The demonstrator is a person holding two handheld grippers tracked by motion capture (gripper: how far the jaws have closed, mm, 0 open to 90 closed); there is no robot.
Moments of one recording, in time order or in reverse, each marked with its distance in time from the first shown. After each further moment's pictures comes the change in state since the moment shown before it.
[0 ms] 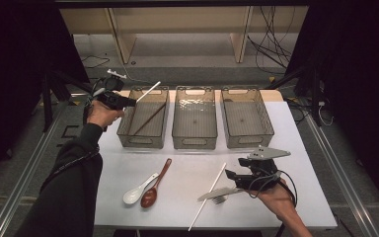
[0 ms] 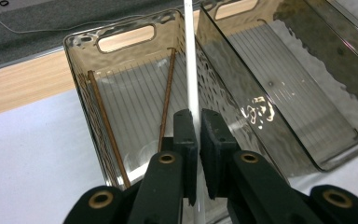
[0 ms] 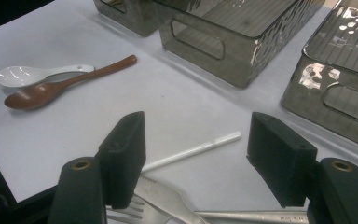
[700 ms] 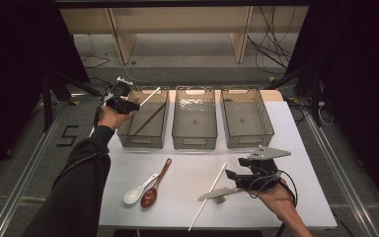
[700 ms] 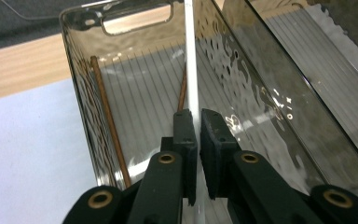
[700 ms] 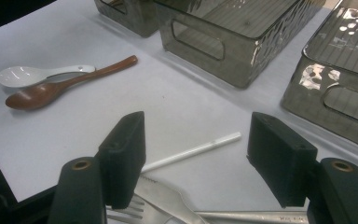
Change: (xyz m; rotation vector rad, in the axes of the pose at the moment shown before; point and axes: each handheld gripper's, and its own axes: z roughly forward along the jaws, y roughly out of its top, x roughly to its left) left arm 0.005 -0.012 0.045 0.023 0.053 -0.021; right arm 0.000 0.000 -0.001 -0.001 0.002 0.001
